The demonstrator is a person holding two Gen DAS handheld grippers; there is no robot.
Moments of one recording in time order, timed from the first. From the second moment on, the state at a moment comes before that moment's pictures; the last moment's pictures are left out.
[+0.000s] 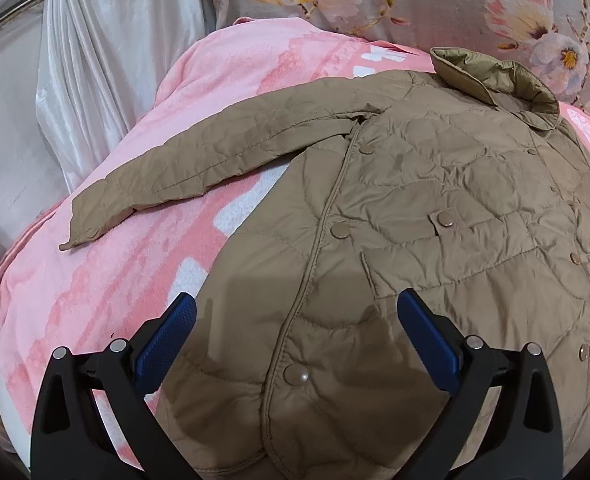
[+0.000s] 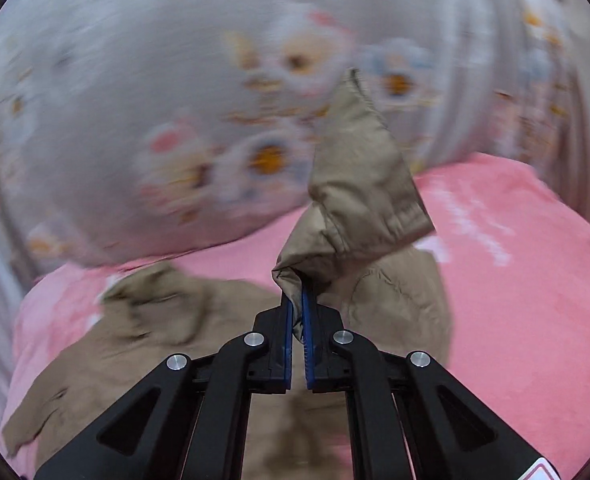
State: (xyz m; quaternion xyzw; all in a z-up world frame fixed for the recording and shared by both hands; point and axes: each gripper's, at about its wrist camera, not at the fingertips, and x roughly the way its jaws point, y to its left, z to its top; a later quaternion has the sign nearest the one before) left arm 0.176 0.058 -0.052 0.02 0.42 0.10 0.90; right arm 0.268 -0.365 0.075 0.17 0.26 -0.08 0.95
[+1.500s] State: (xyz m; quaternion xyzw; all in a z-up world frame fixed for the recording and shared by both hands) left arm 0.344 0.038 -0.055 -0.21 0.48 -0.08 0.85; right arm 0.290 -0.398 -0.076 0.41 0.38 -0.05 0.83
